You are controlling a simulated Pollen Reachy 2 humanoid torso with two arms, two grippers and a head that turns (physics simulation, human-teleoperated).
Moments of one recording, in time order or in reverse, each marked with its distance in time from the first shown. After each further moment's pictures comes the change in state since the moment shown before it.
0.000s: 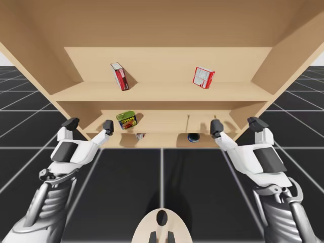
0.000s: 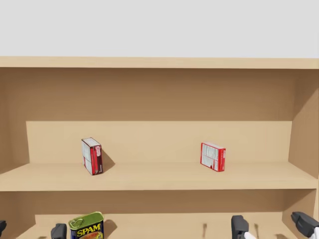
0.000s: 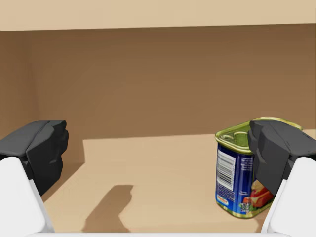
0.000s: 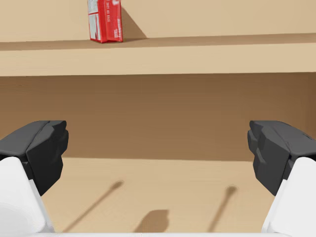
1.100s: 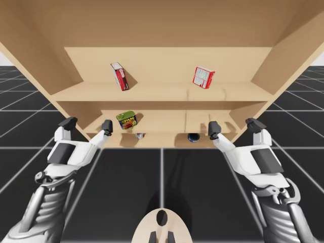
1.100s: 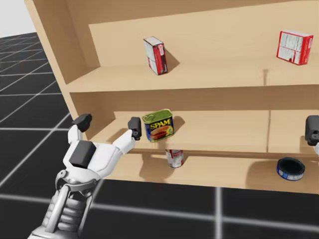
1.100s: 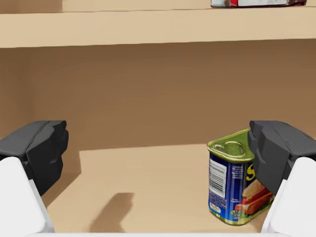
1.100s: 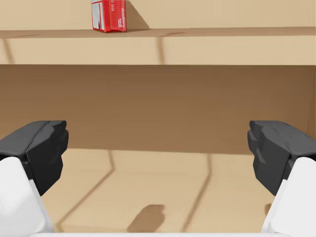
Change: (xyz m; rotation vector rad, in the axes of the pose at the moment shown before) left arm 0.006 -0.002 0.005 -0.016 -0.034 0.000; right arm -0.003 0.003 0.002 0.002 0.019 0.018
